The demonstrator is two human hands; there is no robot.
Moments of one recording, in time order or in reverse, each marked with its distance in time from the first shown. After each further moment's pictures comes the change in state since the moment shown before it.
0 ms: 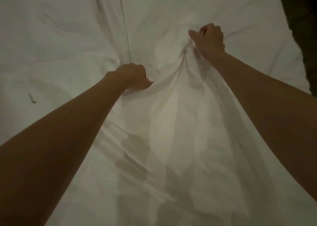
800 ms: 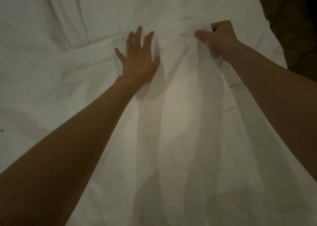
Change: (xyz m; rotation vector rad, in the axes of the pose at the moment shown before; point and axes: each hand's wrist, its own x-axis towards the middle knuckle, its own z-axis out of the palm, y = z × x) left_hand 0.055 0.104 -0.008 -0.167 0.458 0.061; right_hand 0.051 0.084 -0.066 0.350 -0.090 0.104
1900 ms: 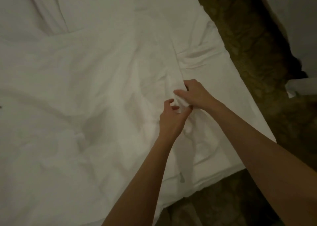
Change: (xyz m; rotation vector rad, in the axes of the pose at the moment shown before) left_hand -0.275 0.136 0.073 -0.956 -0.356 -0.349; right_hand -0.267 0.099 -0.051 -0.225 -0.260 -0.056
